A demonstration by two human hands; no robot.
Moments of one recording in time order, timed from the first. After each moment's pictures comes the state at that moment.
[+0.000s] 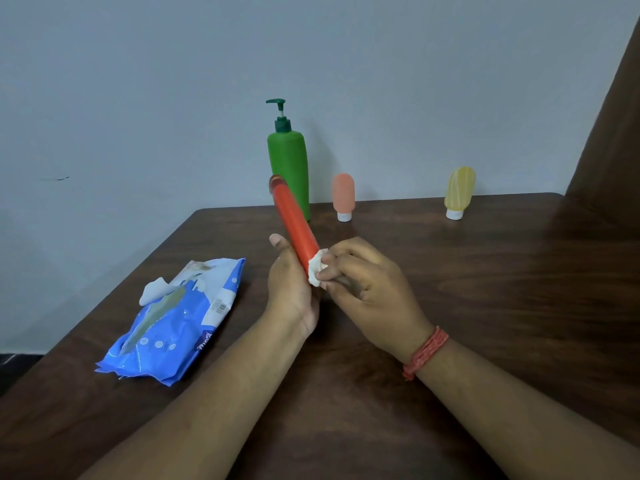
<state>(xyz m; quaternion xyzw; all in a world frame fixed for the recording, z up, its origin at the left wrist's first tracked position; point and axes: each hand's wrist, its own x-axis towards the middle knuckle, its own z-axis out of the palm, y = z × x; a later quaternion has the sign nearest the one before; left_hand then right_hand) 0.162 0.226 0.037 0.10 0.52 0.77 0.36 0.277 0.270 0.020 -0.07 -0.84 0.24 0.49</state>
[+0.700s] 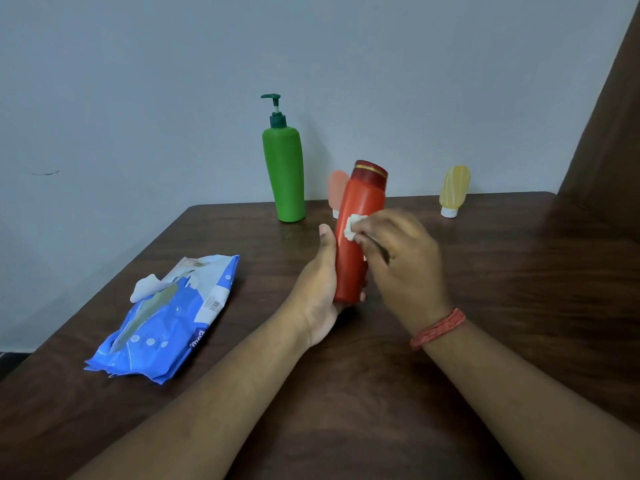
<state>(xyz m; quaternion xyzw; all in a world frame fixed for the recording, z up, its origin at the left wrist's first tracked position) 0.187 0.224 0.032 0.28 0.52 0.66 0.47 0.295 0.295 0.035 -0.20 -0.82 0.06 0.54</state>
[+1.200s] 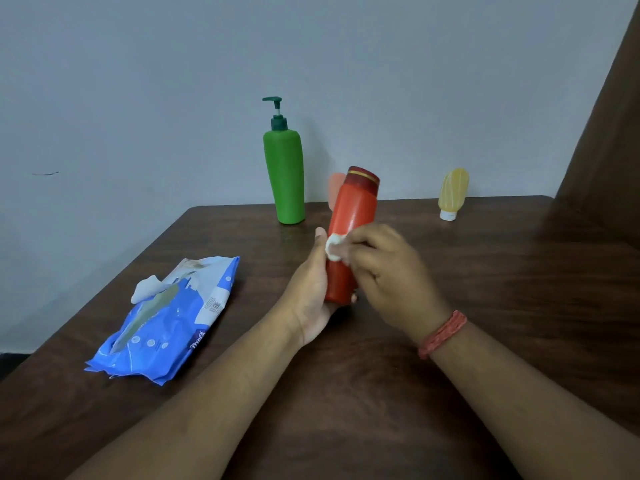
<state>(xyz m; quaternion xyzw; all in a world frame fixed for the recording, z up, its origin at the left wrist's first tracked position) 0.176 0.222 0.032 0.28 0.52 0.66 0.48 0.295 0.292 0.034 -0.11 -0.89 0.06 0.45</state>
